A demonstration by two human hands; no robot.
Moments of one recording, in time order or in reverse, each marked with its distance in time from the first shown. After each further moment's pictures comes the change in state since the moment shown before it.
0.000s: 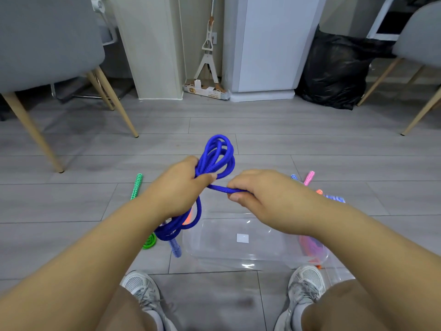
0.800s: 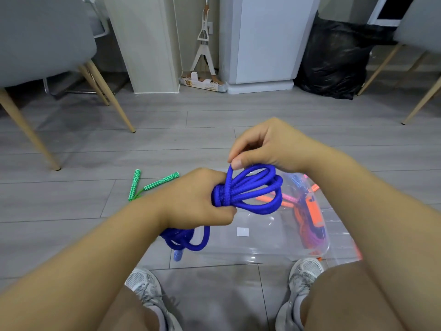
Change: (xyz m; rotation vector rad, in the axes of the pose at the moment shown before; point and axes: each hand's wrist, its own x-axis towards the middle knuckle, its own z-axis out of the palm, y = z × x) left_hand -0.018 0.016 0.004 0.029 -0.336 0.401; right_hand 0.039 0.036 -0.030 0.652 0.050 -0.043
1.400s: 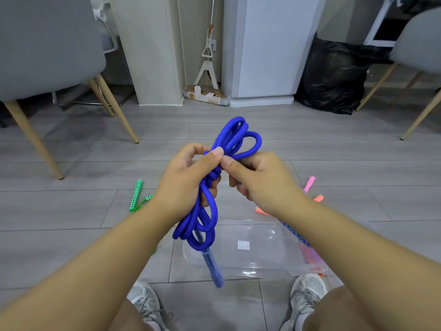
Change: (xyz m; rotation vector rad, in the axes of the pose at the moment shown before) left_hand 0.011 0.006 -0.008 -0.891 0.508 -0.098; right_hand -0.009 -0.011 0.050 0.220 0.396 0.123
